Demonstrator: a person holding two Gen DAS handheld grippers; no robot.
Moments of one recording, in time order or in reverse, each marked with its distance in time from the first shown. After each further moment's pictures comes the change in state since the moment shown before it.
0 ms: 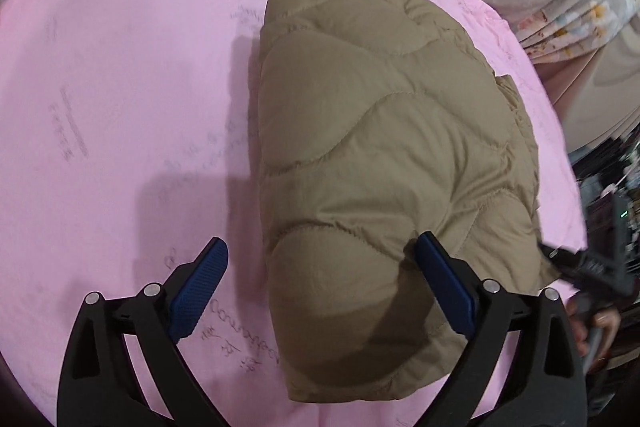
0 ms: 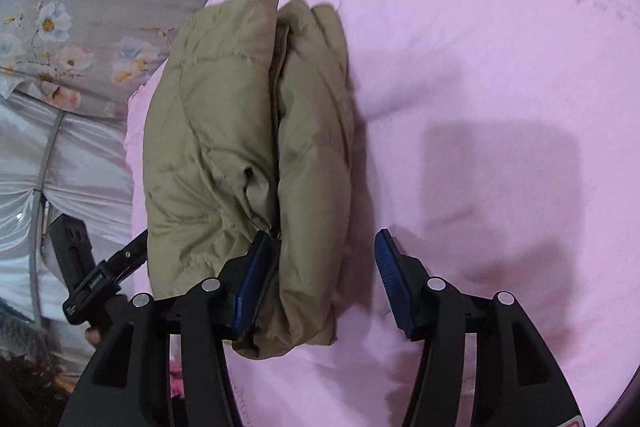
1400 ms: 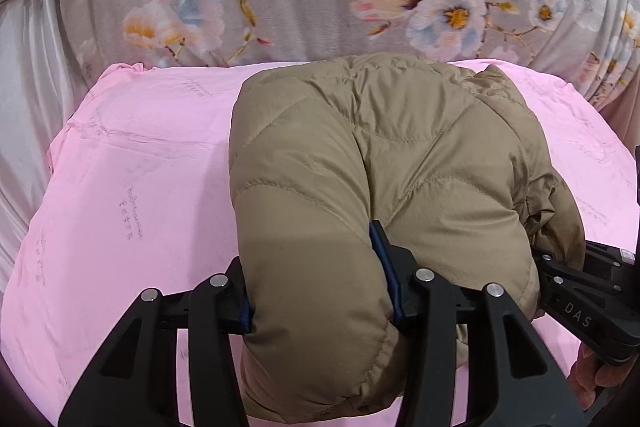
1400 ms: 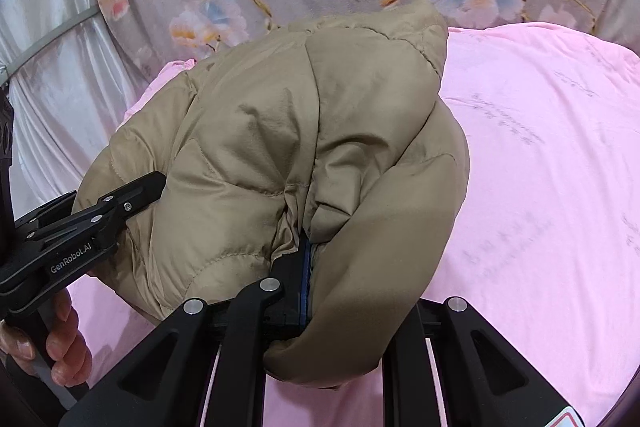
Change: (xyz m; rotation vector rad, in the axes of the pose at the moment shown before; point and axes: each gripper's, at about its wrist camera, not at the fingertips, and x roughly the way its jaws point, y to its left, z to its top) left arm -0.018 0.079 0.137 0.189 -0.414 0.357; right arm 0.190 0.245 0.098 -0.570 -0.317 -0.252
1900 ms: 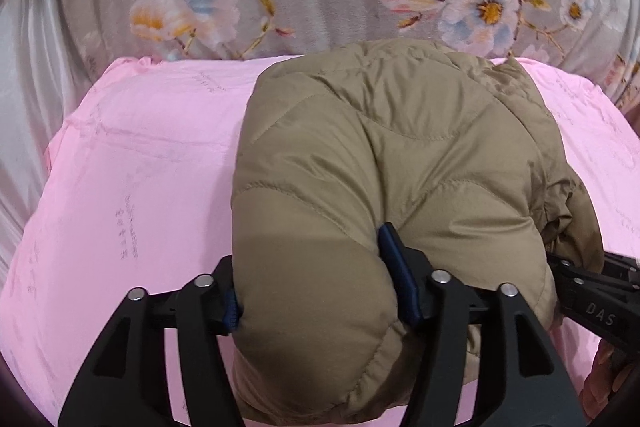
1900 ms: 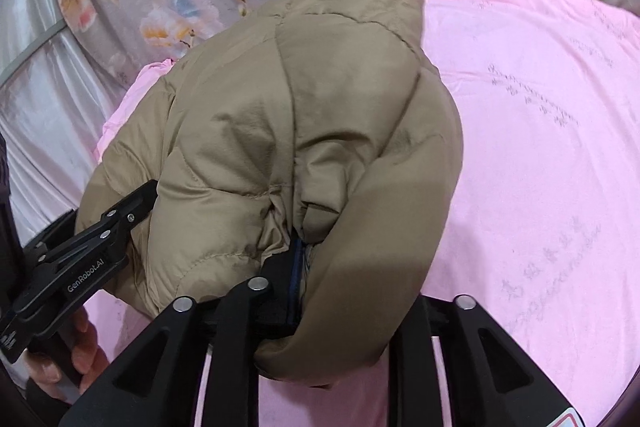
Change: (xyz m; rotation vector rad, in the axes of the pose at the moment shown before) left arm 0.045 0.018 0.006 -0.034 0.003 0.060; right arm 0.033 -0.025 0.011 0.137 0.073 0.042
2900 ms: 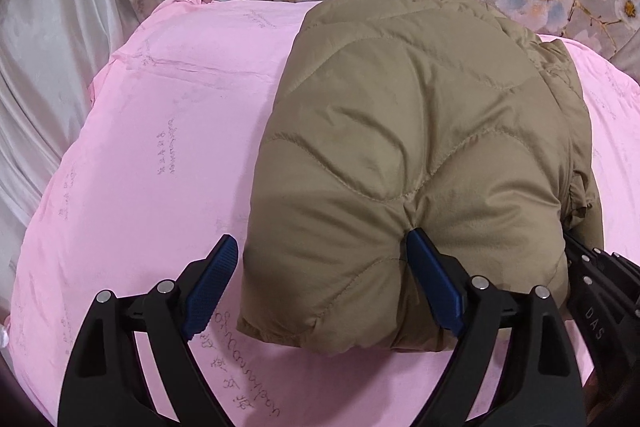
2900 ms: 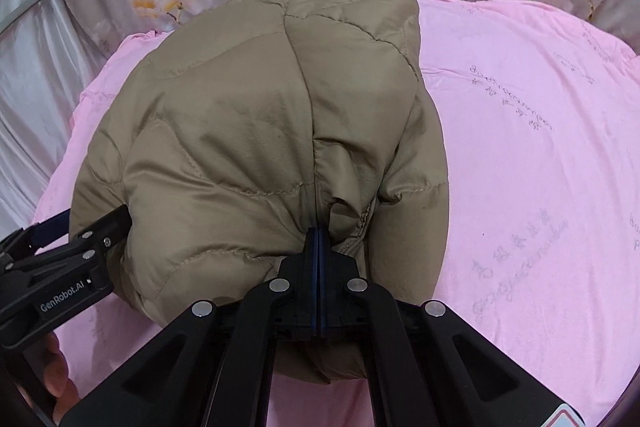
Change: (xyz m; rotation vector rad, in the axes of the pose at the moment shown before) left arm -0.005 -0.010 -0.021 -0.101 0.193 0.173; right arm 0.011 0.019 -0.016 -0.148 -0.009 -0.184
